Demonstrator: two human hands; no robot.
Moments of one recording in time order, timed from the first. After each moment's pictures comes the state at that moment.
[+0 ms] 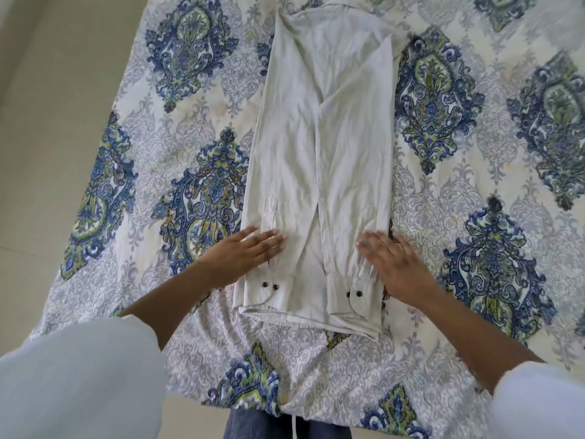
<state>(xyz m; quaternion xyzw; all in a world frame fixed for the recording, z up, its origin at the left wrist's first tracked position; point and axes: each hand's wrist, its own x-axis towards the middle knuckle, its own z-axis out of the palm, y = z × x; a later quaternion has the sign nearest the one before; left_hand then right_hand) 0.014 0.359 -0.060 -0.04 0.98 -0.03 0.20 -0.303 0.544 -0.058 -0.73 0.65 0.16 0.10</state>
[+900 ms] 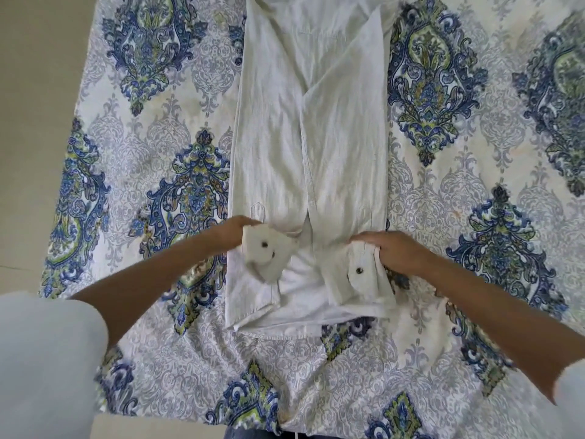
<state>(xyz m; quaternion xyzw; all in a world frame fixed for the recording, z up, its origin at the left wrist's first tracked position) -0.052 0.309 -0.040 -0.33 0.81 0.43 0.22 -0.321 0.489 -0.041 -0.56 0.68 -0.01 0.47</state>
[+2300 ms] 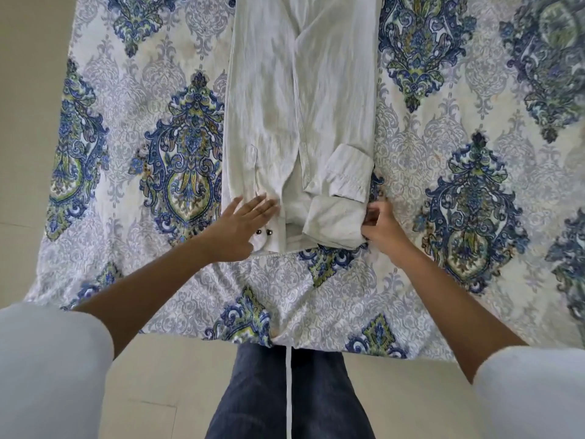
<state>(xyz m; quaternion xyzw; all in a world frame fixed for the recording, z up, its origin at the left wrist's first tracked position) -0.004 0.415 -0.030 -0.20 0.92 0.22 0.26 -0.269 0.563 -0.036 -0.22 0.82 -0.21 0.49</state>
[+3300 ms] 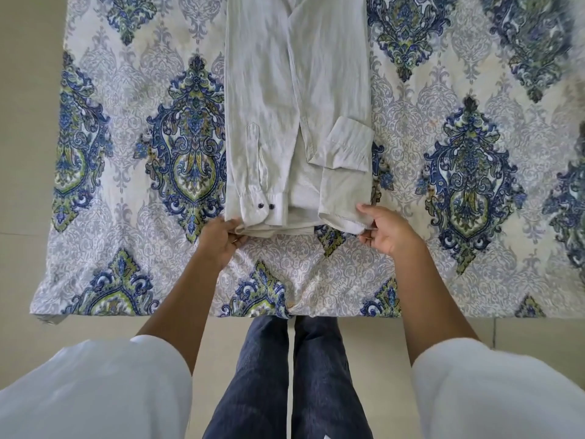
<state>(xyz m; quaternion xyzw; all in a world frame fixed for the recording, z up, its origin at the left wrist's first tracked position) 0.041 0.462 -0.048 -0.67 0.18 0.70 -0.14 -0.218 0.598 -0.014 0.16 0.71 -0.37 0.58</state>
